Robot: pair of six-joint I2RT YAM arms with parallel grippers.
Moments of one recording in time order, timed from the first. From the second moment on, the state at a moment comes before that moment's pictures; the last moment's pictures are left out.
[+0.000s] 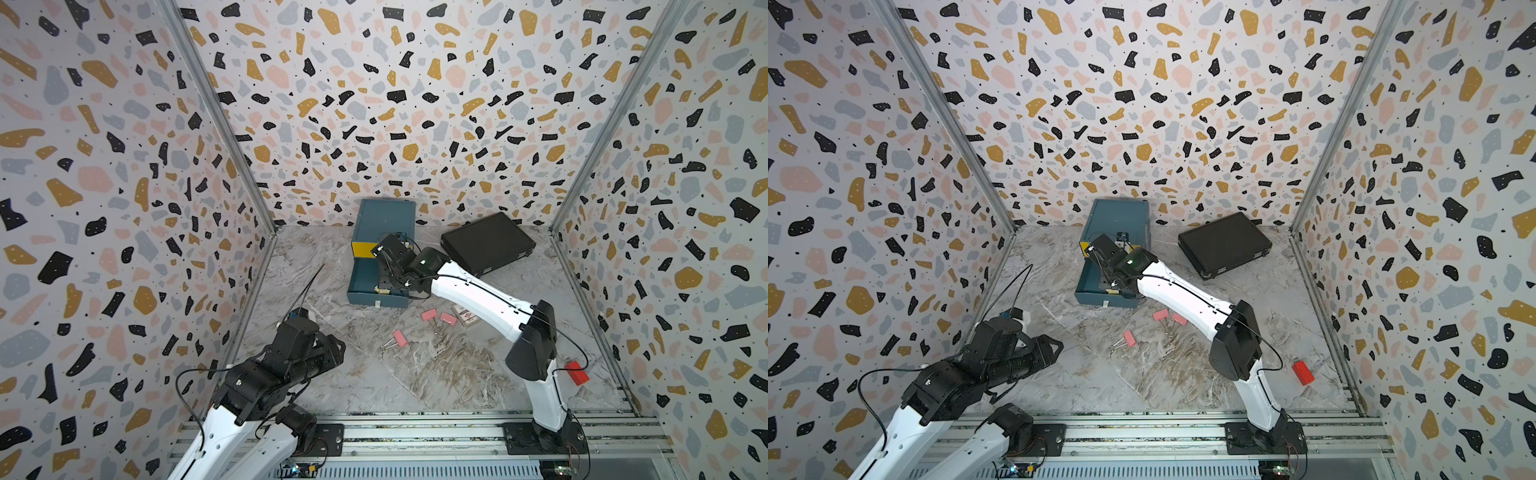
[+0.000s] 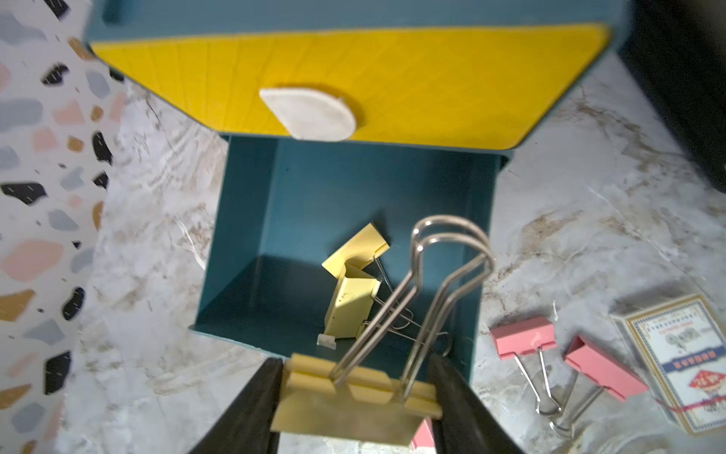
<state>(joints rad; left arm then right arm) -0.51 0.60 0.85 -1.11 0.02 -0.85 0.95 2.11 2.13 -0.99 0.27 0.75</state>
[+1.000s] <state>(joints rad) -0.51 0.89 0.73 -0.69 0.16 -0.92 0.94 2.05 2.15 -1.07 0.30 0.51</state>
